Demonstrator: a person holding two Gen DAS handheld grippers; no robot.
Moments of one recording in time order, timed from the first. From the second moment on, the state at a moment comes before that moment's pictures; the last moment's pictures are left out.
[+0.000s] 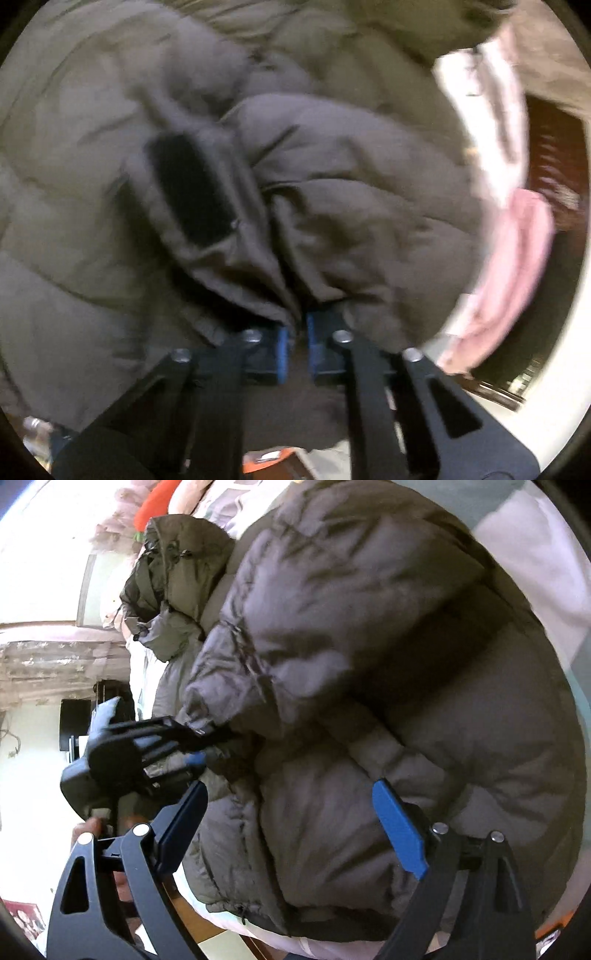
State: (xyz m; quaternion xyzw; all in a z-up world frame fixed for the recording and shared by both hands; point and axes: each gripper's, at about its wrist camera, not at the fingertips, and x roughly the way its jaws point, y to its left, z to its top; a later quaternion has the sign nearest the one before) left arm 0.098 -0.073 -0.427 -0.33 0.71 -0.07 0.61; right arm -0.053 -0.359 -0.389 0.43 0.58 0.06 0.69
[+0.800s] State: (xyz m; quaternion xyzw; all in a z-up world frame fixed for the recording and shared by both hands) left arm 0.150 -0.081 -0.353 -0.19 0.65 -0.06 0.73; right arm -0.020 -0.457 -0.446 0.66 0.48 0.02 0.58
